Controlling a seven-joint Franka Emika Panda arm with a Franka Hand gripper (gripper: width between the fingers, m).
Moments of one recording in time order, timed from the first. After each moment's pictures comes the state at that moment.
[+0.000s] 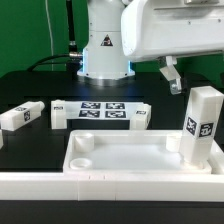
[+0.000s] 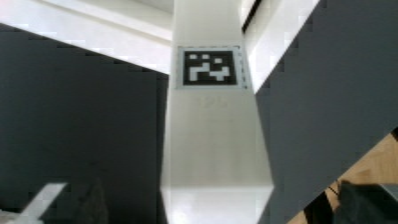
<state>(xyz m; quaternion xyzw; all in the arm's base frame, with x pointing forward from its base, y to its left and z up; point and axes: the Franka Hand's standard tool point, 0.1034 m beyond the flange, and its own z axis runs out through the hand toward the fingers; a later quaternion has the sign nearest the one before) 0.640 0.093 0.143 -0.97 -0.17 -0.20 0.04</state>
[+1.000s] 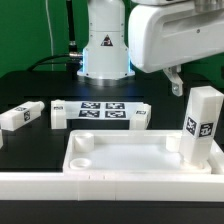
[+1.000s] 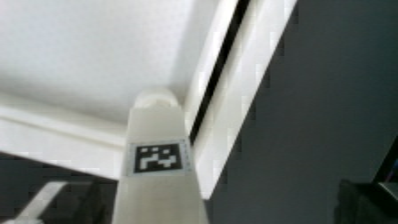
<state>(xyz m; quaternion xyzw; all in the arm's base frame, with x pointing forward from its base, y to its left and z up) 0.620 0.103 0.141 -0.98 -0.17 0.05 0.08</state>
